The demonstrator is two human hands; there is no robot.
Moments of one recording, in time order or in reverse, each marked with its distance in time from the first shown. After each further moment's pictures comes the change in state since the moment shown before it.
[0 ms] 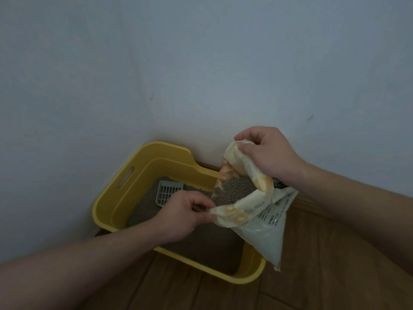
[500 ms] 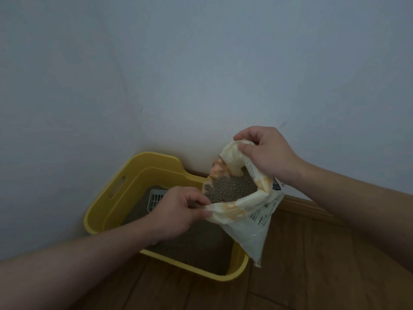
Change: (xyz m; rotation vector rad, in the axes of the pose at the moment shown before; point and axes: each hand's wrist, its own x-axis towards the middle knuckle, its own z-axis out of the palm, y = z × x) left_hand -0.006 0.044 0.006 0.126 0.022 0.137; right_hand -0.021 -0.011 -0.042 -0.053 0.047 -0.038
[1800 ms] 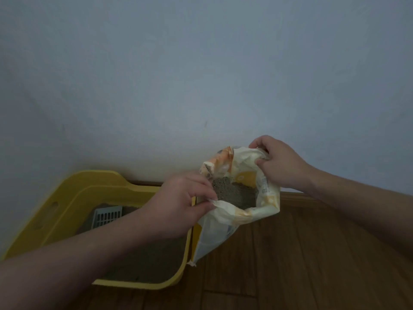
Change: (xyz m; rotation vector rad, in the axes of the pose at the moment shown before) left_hand 0.042 0.125 0.082 0.317 -0.104 0.535; right_hand -0.073 0.094 -0.141 -0.269 0.058 0.186
